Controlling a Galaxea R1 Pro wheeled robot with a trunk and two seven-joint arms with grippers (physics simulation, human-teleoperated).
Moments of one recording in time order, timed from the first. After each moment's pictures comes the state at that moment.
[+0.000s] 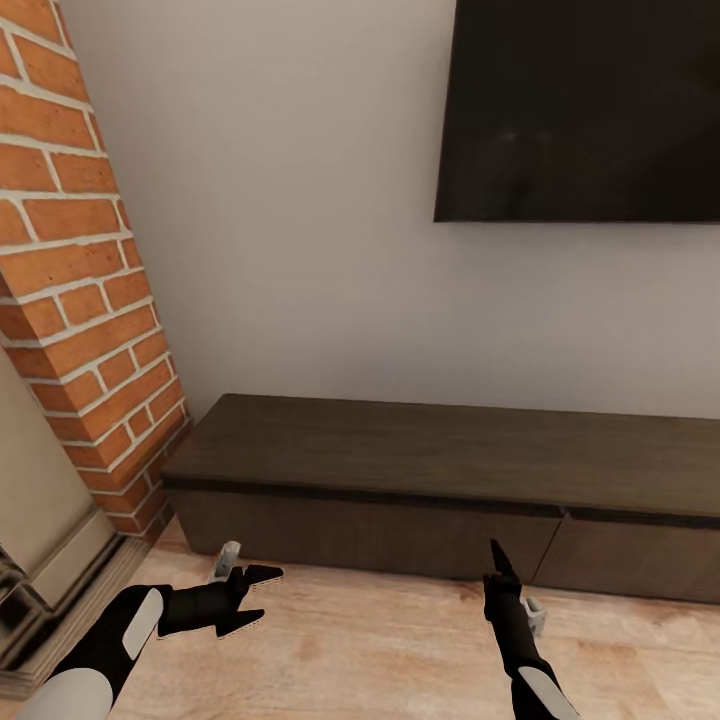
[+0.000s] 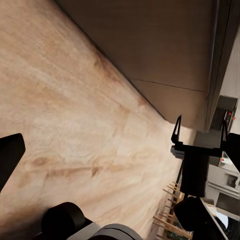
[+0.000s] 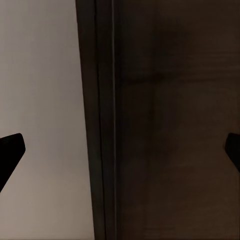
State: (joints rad) left arm -0.56 0.13 0.30 -0.54 0.32 1.02 -0.79; right arm -0.42 0.06 -0.35 -0.43 -1.31 0.02 0.72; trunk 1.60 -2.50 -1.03
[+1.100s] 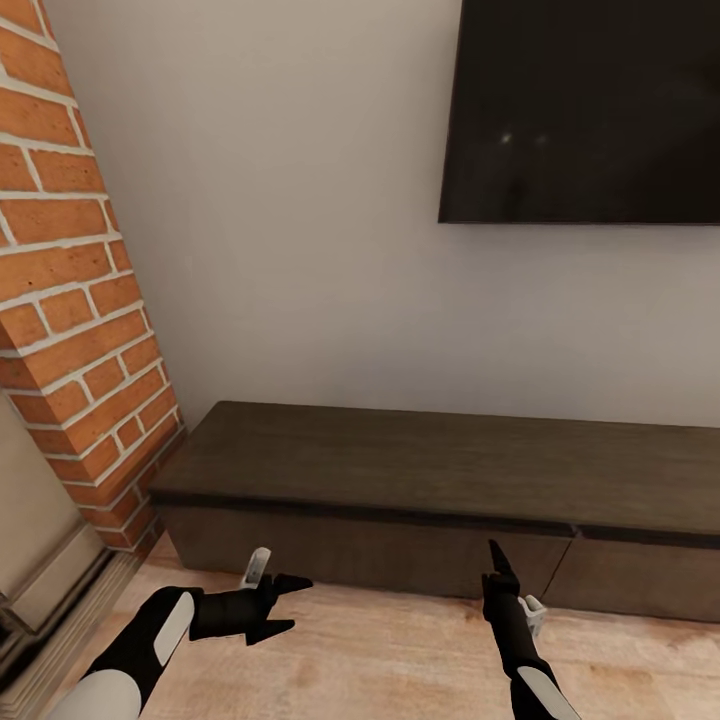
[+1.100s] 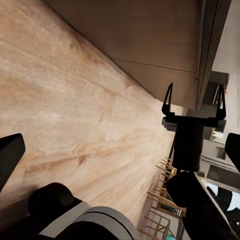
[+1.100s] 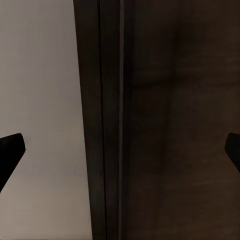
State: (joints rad) left arm -0.55 0.06 0.20 -0.54 0.31 1.02 -0.84; right arm -0.42 0.06 -0.34 -0.43 -1.30 0.02 0.72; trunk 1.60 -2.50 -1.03
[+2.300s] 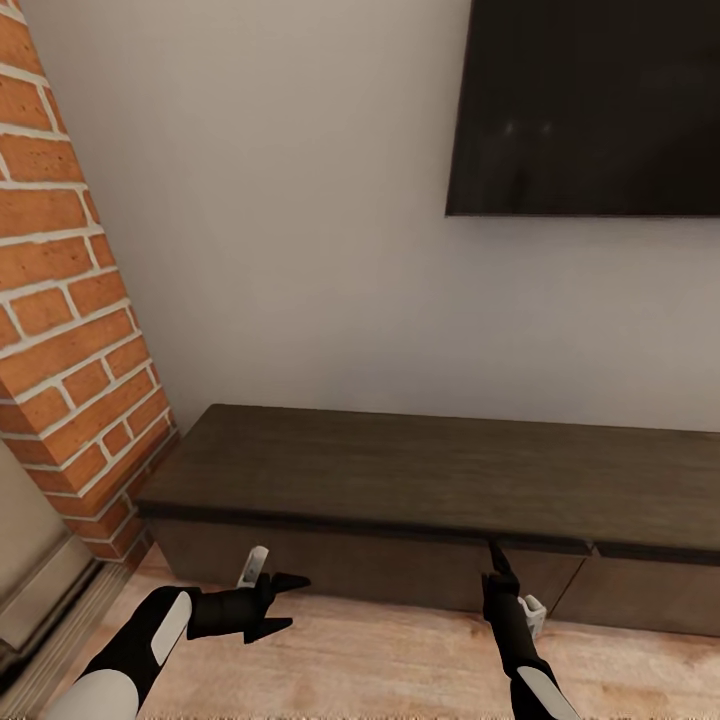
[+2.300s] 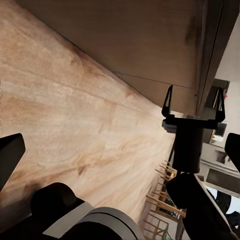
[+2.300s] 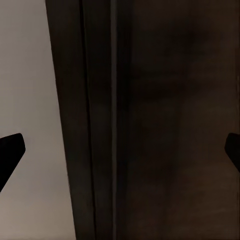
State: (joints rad) left arm -0.55 0.07 0.21 -0.54 0.31 1.02 -0.84; right arm -0.42 0.06 -0.34 -0.43 -1.30 0.02 0.72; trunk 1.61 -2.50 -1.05
